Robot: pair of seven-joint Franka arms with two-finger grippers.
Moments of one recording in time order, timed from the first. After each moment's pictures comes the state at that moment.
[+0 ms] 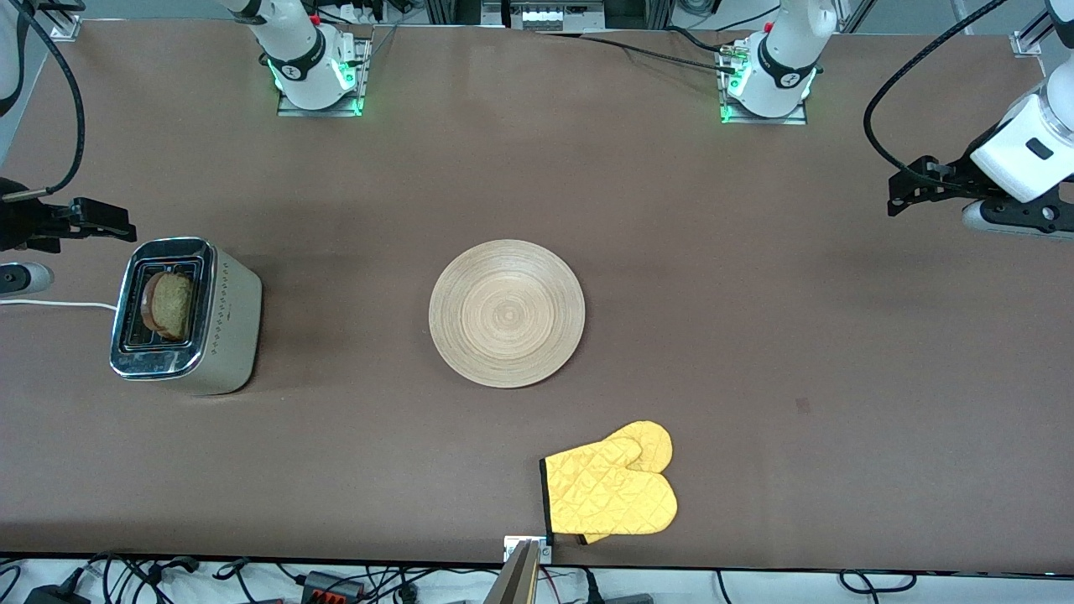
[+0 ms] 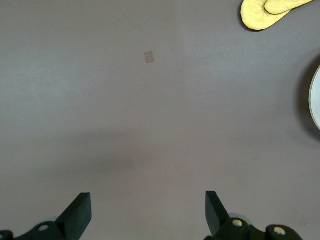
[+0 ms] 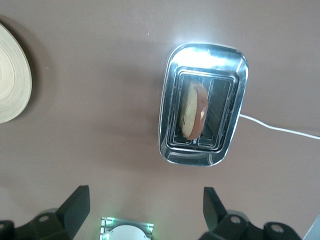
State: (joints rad) left arm 0.04 -0.02 -0.08 -1.66 0.01 1.60 0.06; right arm 0.15 0.37 -0.22 -1.12 0.03 1.26 -0.24
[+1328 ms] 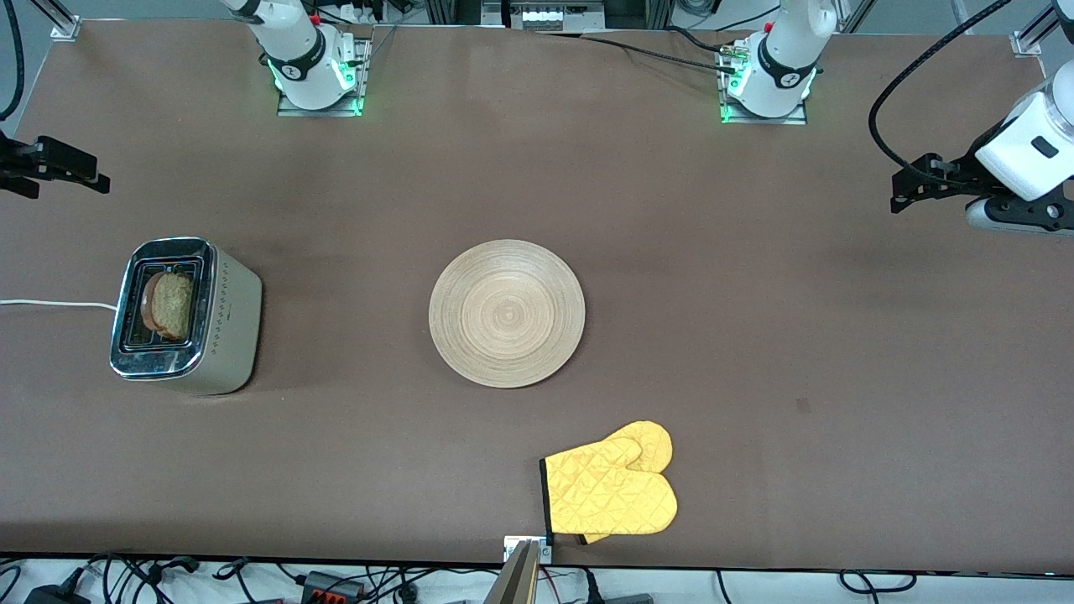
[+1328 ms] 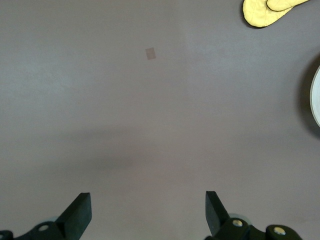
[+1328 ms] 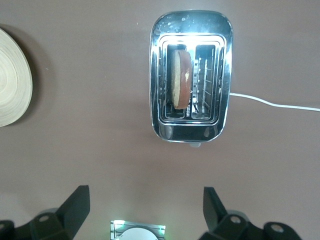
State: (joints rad) left arm 0.05 -0.02 -0.08 -1.65 0.01 1.58 0.06; right arm 0.05 0.02 -0.17 -1.58 0.03 1.47 -0.20
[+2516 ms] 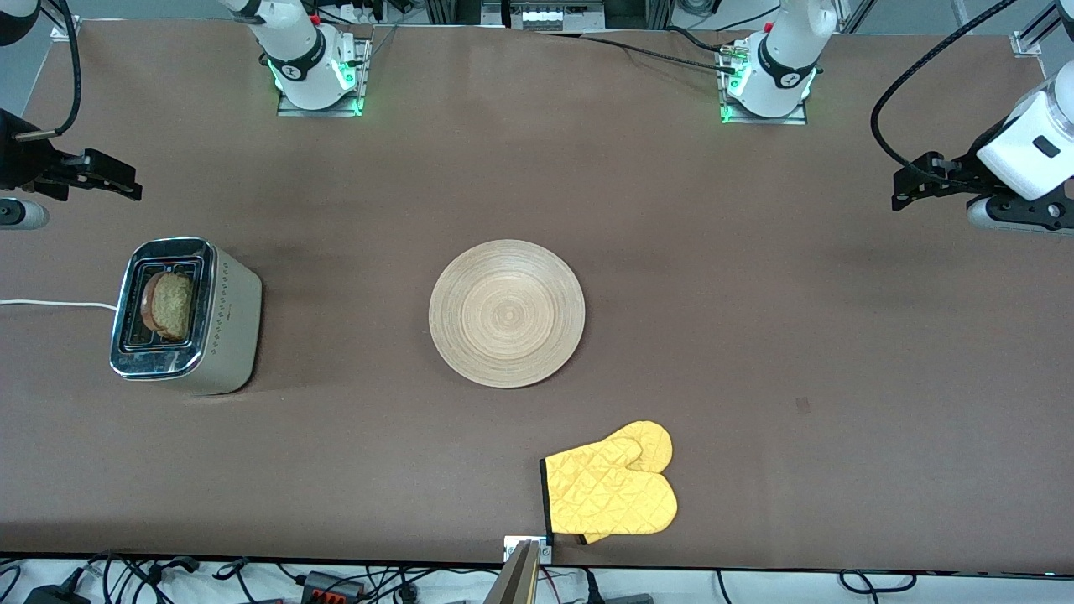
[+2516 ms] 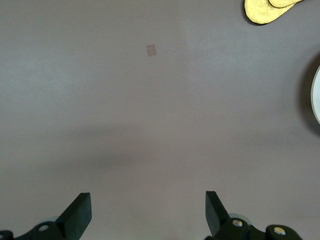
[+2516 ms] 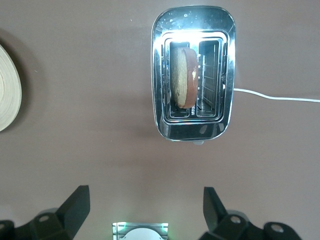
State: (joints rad) left arm 0.05 -0.02 -0.08 -1.65 0.01 1.56 0.06; right arm 0.11 0.04 -0.15 -1.59 -0.03 1.47 -0.07
